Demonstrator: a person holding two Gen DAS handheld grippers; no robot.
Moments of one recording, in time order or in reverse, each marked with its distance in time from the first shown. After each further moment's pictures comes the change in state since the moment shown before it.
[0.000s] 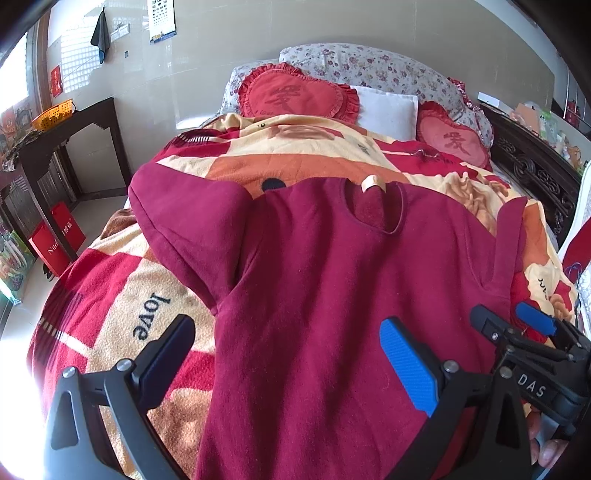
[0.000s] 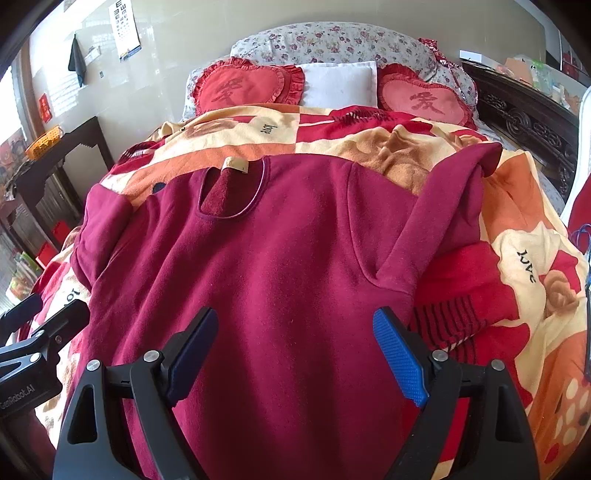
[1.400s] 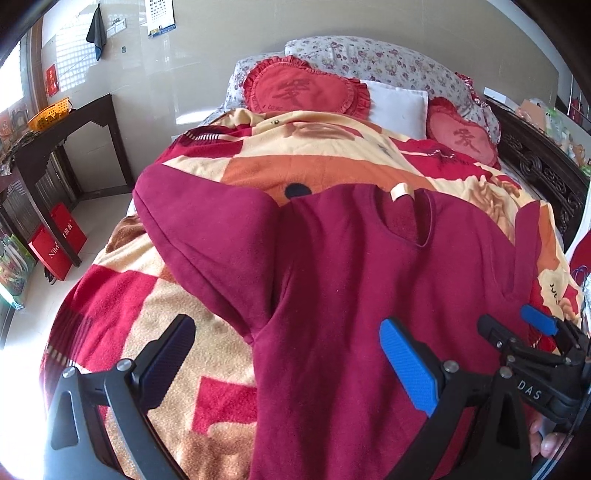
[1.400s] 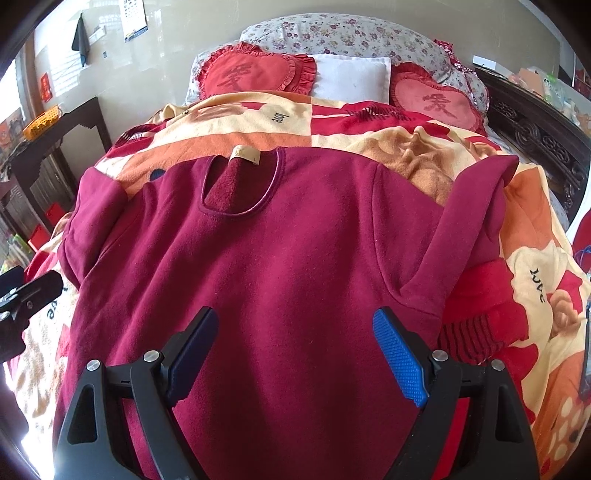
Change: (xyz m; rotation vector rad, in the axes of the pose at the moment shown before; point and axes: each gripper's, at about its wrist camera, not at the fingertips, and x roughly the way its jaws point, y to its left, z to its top) left arm 0.022 0.033 0.024 0.018 0.033 0.010; right arm 0.026 0.021 0.013 -0.051 0.035 -0.026
